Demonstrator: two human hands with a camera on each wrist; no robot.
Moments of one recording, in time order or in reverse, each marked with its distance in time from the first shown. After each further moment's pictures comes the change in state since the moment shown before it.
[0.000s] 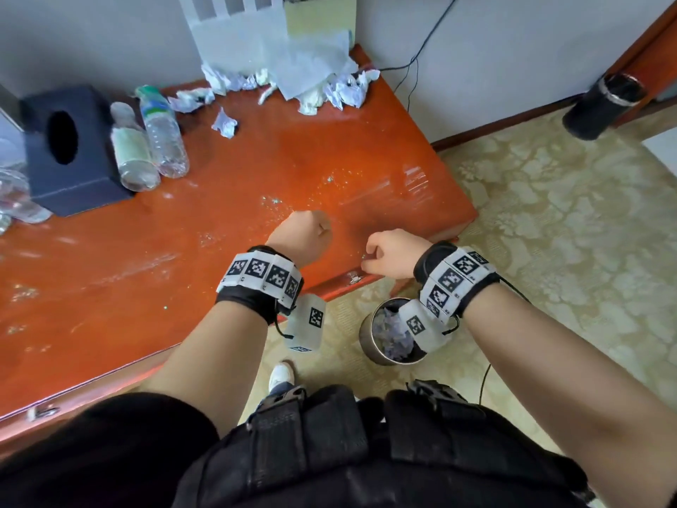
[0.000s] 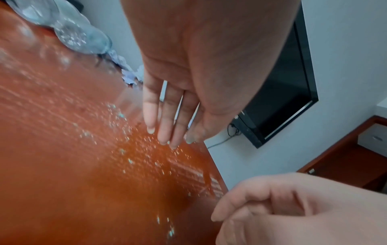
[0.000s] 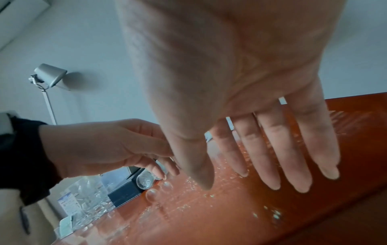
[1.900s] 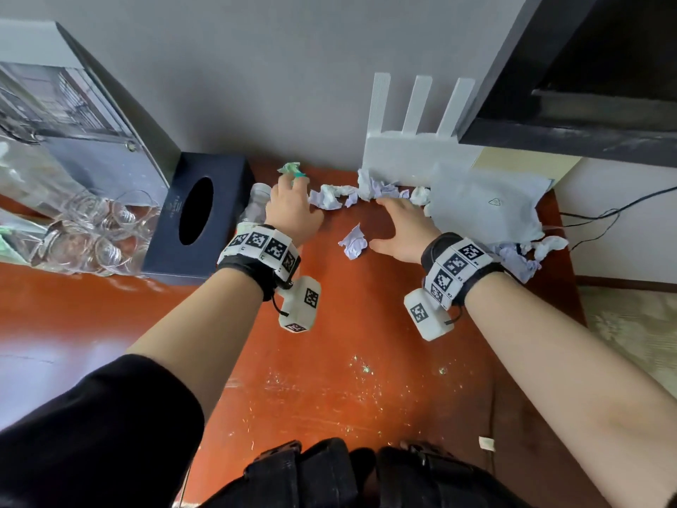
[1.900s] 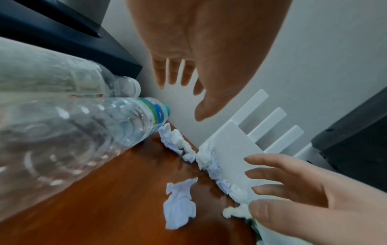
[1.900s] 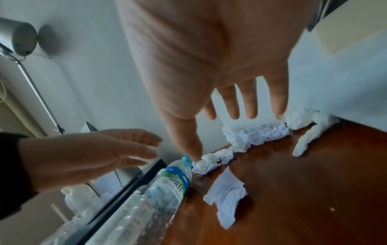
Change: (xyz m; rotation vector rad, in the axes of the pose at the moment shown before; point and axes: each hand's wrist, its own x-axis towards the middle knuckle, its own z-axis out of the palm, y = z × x) left_hand 0.213 -0.214 -0.198 -0.091 0.510 -0.577; right_hand 0.329 -0.178 -0.193 -0.116 0.152 -0.422
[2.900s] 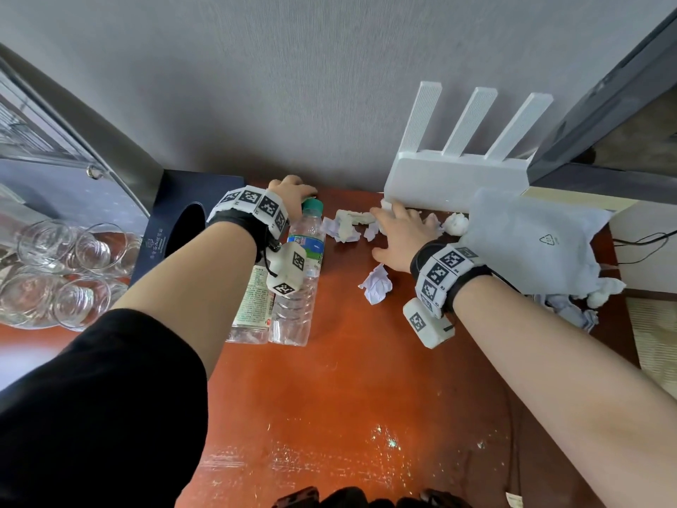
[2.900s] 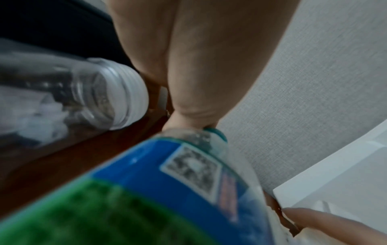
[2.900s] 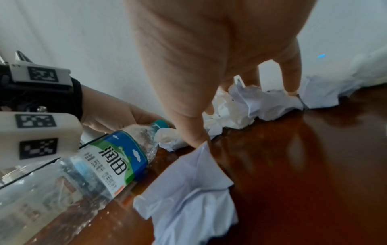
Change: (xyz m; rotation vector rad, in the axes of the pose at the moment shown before) left_hand 0.146 -0.053 0.005 0.419 -0.449 0.081; right_hand 0.121 -0.010 0.031 -0.307 -0.087 0.043
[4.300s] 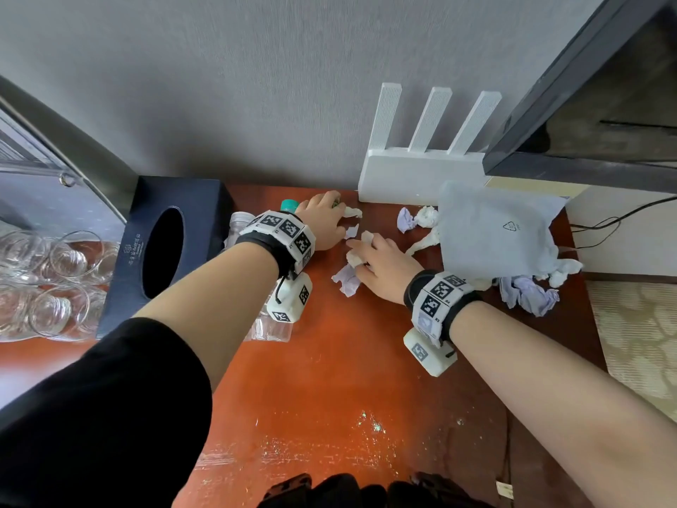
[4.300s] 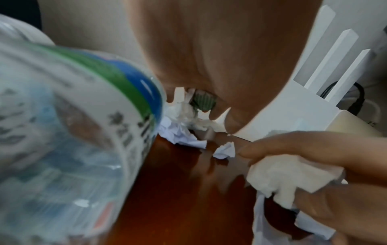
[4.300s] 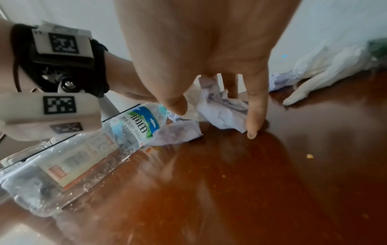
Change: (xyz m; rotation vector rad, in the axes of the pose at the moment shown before) left_hand -0.021 0.076 0.028 0.050 0.074 0.276; right_hand -0.051 0.010 0.025 0.192 -0.052 -0.156
